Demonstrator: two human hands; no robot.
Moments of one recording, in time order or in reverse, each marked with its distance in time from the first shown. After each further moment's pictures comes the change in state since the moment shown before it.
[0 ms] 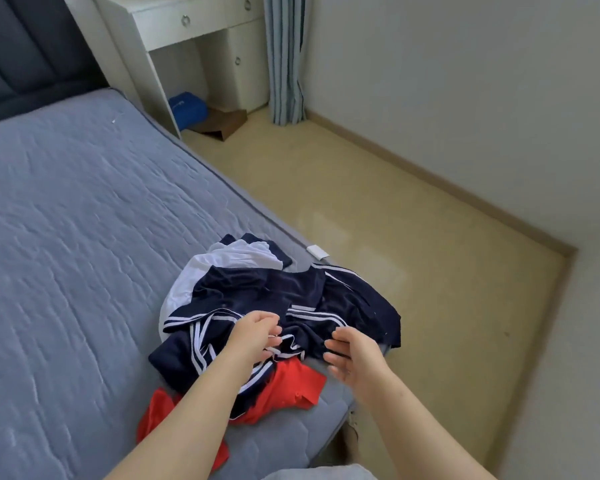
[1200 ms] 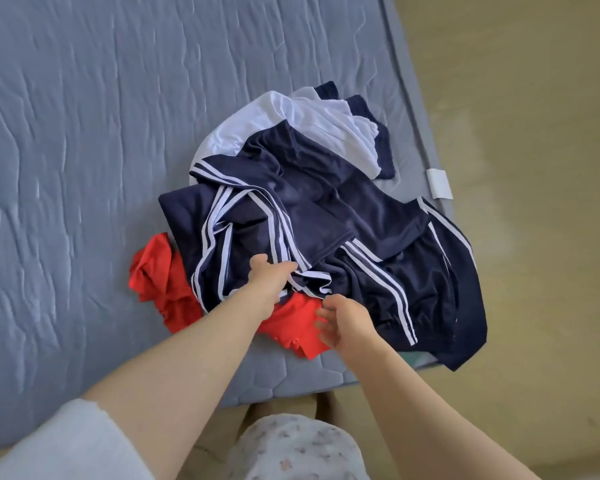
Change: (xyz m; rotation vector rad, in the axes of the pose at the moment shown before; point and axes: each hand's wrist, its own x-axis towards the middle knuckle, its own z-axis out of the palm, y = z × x) left_hand 0.208 -0.112 0.034 -0.404 0.393 -0.548; right_hand 0.244 0.039 0.057 -0.614 -0.157 0.387
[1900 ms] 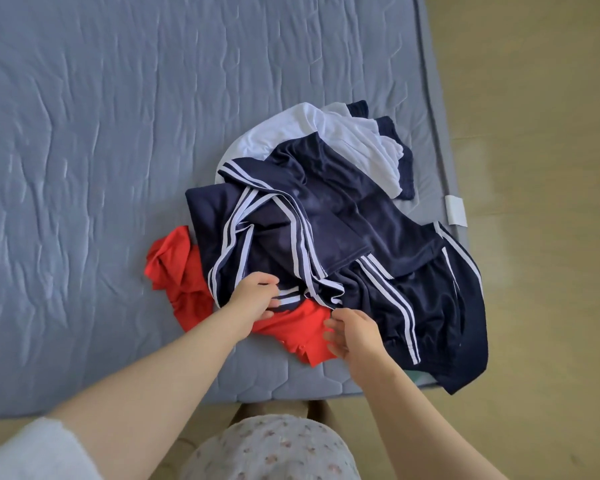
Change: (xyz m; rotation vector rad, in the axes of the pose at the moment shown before) left_hand 0.002 -0.026 -0.051 -0.019 0.000 0.068; right_hand -0.015 0.000 0.010 -0.123 0.043 -0.106
